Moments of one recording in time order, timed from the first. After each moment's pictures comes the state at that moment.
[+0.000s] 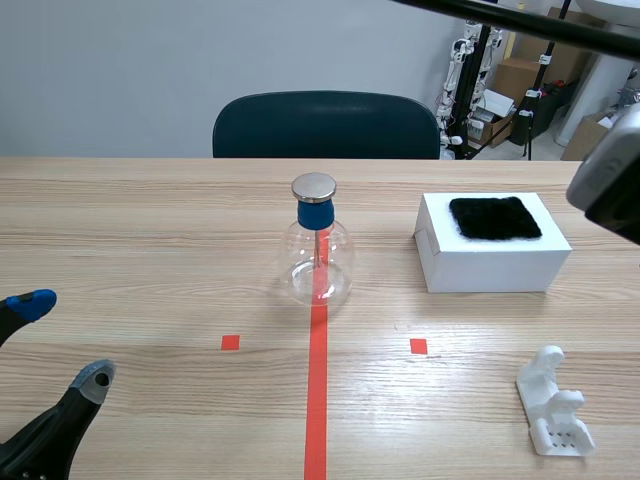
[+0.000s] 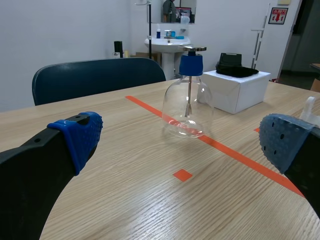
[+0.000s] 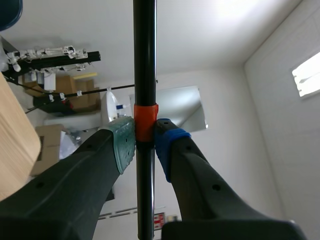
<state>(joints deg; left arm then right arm) 12.7 -26.5 2.0 46.2 19.1 -36.9 -87.7 -38.9 17.4 11.5 123.0 -67.7 -14.6 5.0</state>
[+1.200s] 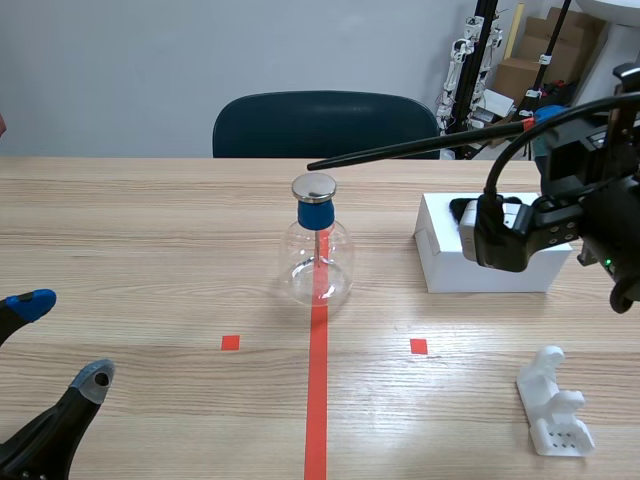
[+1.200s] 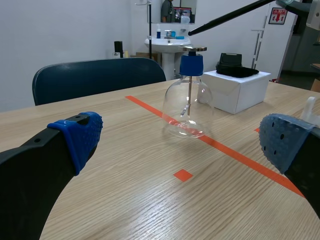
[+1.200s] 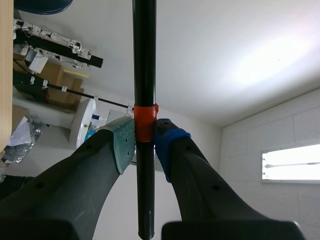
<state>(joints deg) 12.7 -26.5 2.0 46.2 19.1 -36.9 -87.7 -17.3 24.9 -4.7 101.1 -90.5 -10.7 -2.0</state>
